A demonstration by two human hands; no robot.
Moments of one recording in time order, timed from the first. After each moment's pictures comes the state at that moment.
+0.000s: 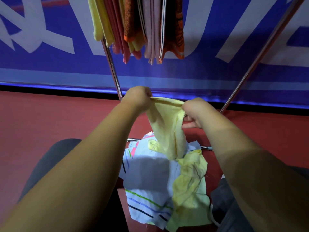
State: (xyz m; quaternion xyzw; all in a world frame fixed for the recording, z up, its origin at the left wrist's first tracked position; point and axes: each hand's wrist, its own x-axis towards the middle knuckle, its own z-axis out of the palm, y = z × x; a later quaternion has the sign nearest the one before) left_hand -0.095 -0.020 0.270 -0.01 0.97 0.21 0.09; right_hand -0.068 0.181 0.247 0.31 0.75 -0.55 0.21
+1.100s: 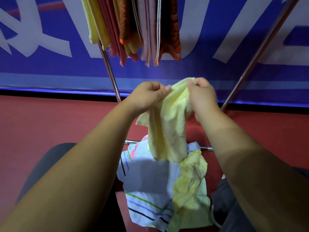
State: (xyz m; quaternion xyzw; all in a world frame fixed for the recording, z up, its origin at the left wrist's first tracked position) left_hand -0.087 -0.003 0.282 0.07 0.83 0.53 0.14; right_hand -0.076 0.190 0.264 0.21 0.77 -0.59 -0.12
